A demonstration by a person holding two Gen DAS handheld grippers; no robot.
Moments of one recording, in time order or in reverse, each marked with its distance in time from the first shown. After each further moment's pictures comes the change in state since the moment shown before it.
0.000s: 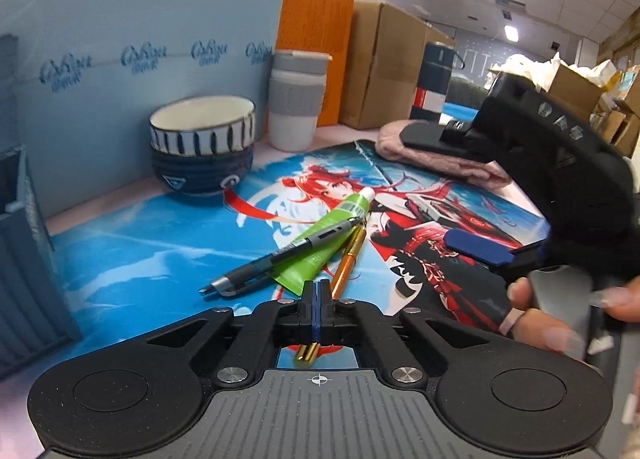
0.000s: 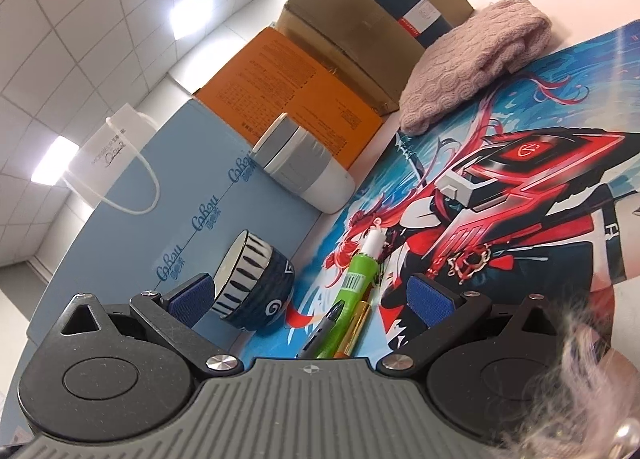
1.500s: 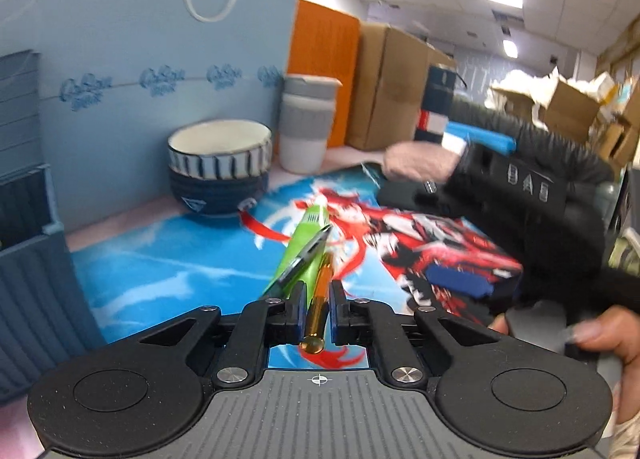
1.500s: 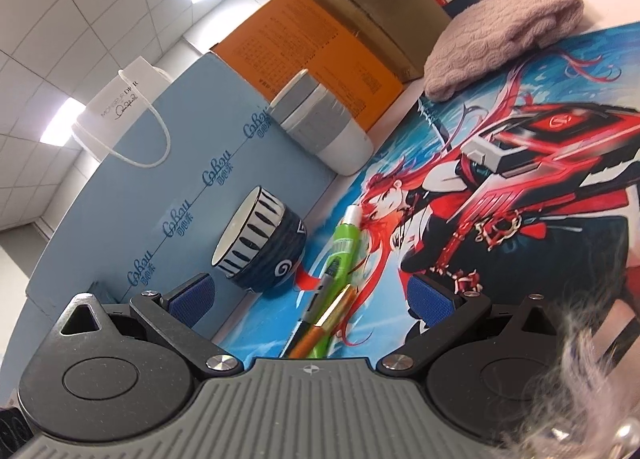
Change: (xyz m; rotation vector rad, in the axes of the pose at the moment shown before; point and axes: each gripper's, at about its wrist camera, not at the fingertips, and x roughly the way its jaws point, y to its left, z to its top) left arm -0.013 0.014 0.007 -0.019 -0.062 0.002; right arm 0.017 0.006 -0.013 -0.048 0.101 0.009
